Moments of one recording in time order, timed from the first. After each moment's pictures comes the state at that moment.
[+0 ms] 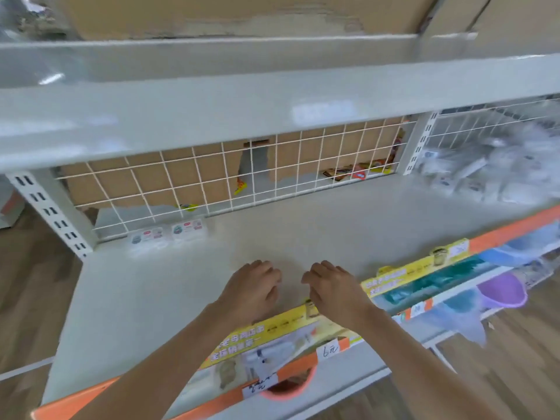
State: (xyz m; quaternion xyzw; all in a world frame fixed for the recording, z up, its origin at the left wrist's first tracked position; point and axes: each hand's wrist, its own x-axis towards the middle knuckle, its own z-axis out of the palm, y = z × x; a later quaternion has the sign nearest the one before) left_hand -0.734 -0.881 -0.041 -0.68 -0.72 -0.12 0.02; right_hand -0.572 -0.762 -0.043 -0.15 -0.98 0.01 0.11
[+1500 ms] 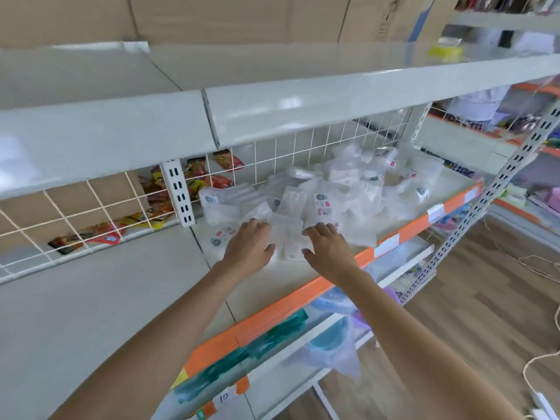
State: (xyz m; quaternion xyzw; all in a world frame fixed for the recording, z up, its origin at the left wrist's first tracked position) left_hand -0.423 -0.291 -0.002 -0.62 -0.77 -0.18 -0.04; right_hand -0.255 -0.216 0.005 -0.40 -0.91 0.06 0.11
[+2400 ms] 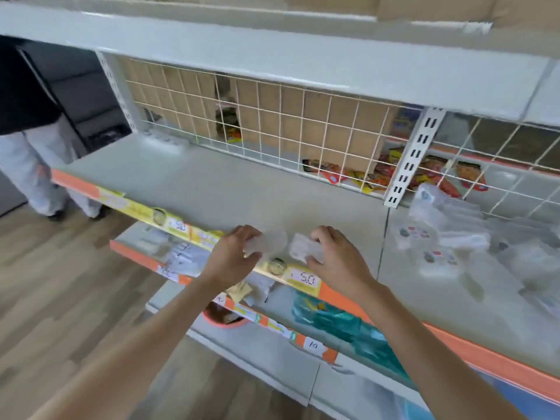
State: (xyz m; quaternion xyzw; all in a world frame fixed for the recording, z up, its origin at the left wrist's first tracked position) left_hand -0.417 -0.606 -0.014 -0.14 -0.93 -0.34 0.05; right_hand -0.379 -0.395 0.004 0.10 -0.97 0.19 0.08
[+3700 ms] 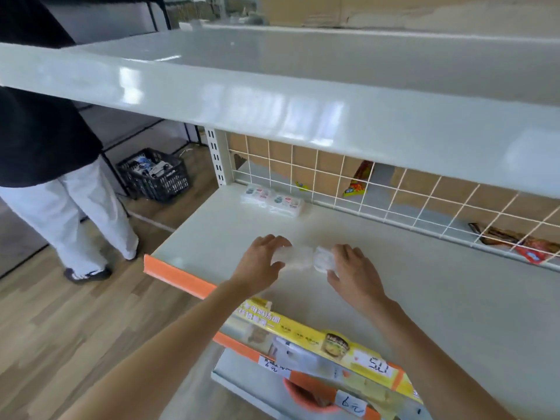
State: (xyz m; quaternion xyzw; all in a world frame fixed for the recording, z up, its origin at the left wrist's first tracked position) left_hand -0.729 -0.902 -0.037 -0.23 -0.93 -0.30 0.02; right_hand -0.677 -0.702 -0.041 0.02 -1.00 0.07 0.06
